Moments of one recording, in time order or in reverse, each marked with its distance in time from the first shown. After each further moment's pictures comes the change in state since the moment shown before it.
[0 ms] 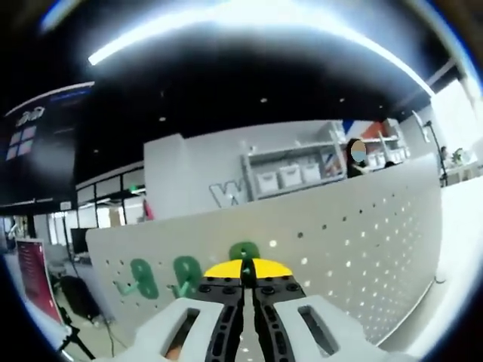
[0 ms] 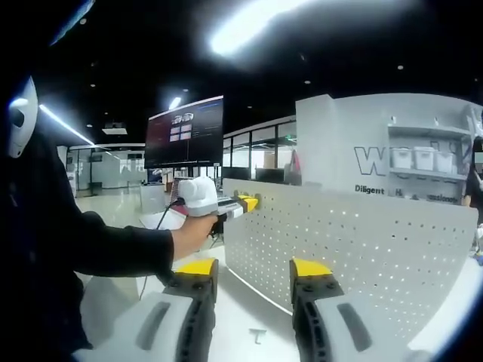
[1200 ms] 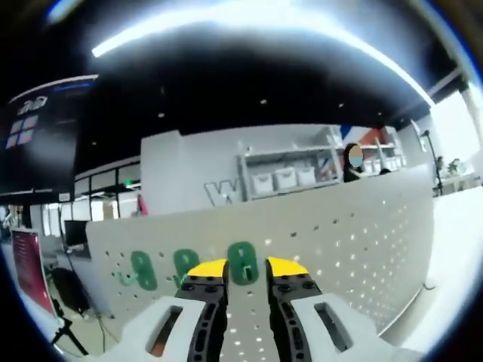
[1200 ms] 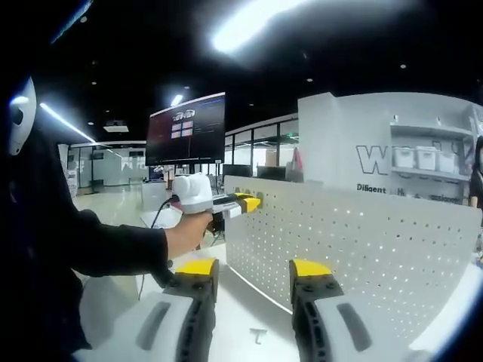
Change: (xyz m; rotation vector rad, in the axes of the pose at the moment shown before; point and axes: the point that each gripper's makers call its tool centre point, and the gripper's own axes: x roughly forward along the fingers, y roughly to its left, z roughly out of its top) left arm -0.016 0.000 0.003 -0.063 0.002 -0.040; right arm 0.010 0.003 -0.005 -0.008 0.015 0.010
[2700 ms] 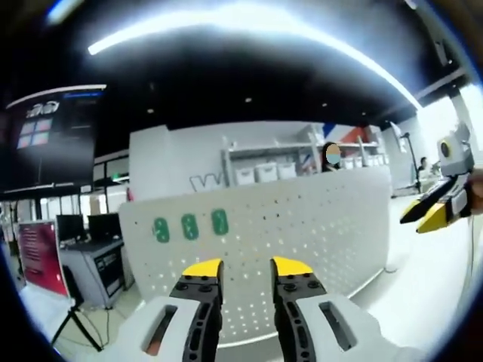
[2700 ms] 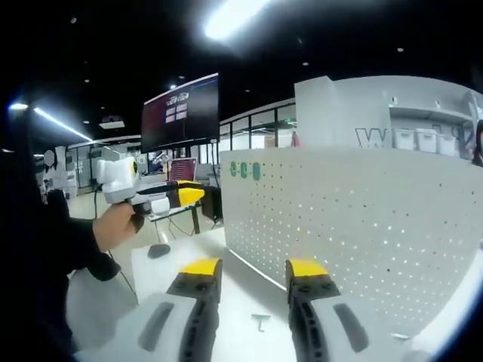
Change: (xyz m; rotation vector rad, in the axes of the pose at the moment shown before) left arm -0.129 -0.024 -0.009 -0.011 0.048 -0.095; right arm 0.027 -0.008 -0.064 0.048 0.091 0.003
